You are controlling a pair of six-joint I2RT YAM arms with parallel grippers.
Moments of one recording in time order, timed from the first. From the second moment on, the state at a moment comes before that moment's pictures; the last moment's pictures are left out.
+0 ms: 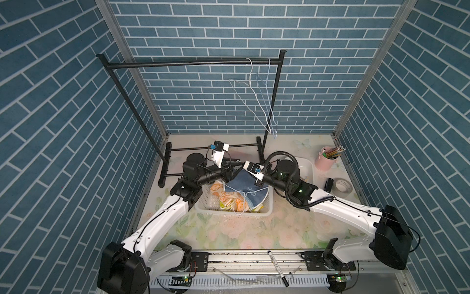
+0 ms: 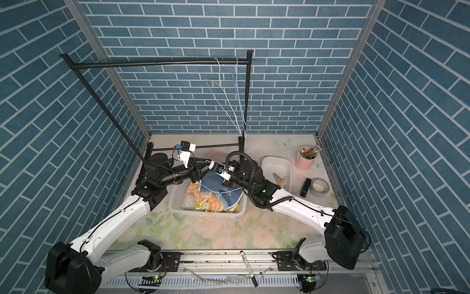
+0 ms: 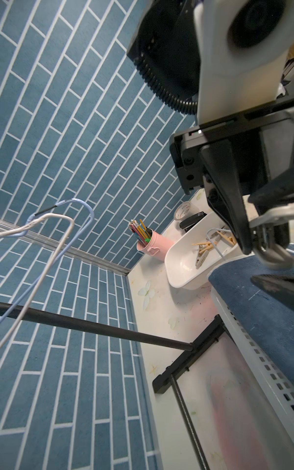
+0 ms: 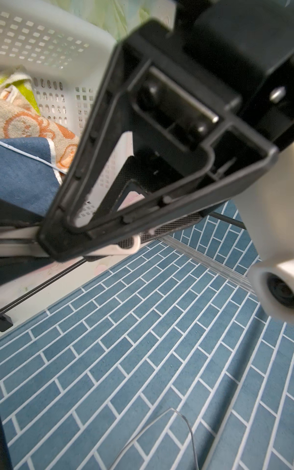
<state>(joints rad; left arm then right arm) -0.40 1.10 0.81 0.18 0.67 -0.37 0.91 1.35 0.93 0.30 -0.14 -0.52</state>
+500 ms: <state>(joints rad) -0.40 0.86 0.78 0.04 0.28 -0.27 0.87 1.13 0.88 0.00 0.18 -0.41</state>
